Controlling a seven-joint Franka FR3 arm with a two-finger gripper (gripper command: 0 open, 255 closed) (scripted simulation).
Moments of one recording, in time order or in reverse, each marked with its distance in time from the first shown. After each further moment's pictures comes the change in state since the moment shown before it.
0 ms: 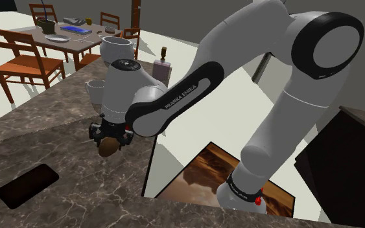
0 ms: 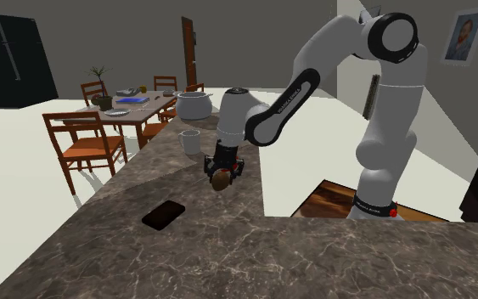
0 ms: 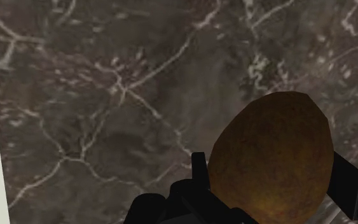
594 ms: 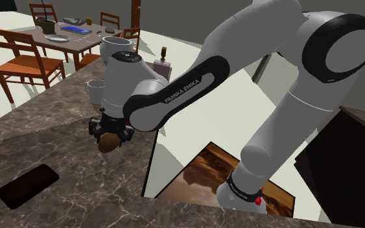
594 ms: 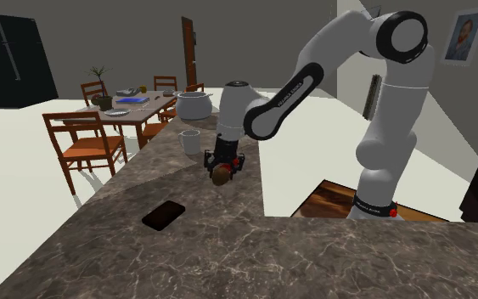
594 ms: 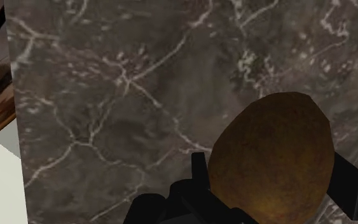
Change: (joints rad) arm -0.004 -0.063 0.008 0.009 0.090 -0.049 -0.066
